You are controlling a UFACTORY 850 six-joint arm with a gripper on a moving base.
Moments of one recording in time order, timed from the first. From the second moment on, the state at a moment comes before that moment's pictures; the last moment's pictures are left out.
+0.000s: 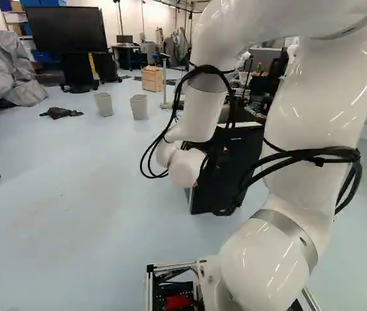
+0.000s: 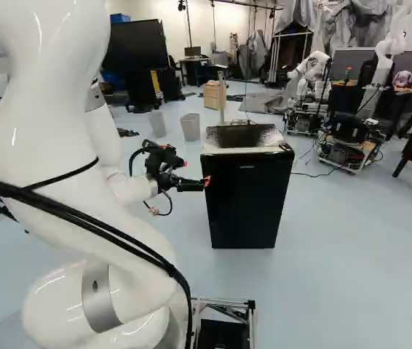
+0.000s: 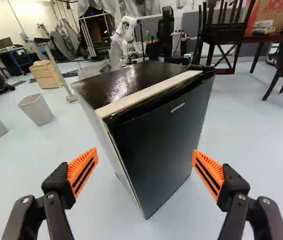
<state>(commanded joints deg) 27.8 -10.8 -18.5 63.1 70.1 0.0</state>
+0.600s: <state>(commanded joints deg) 31.9 -15.8 -24.9 64.3 70.5 0.0</state>
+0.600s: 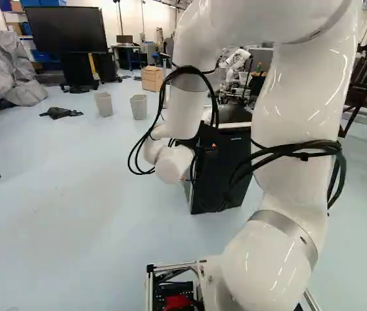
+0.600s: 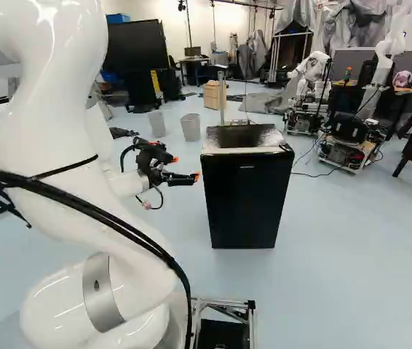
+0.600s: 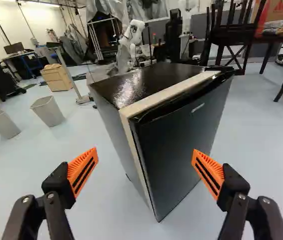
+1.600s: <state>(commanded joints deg) 31.4 -27.3 -41.2 70.8 70.5 0.0</state>
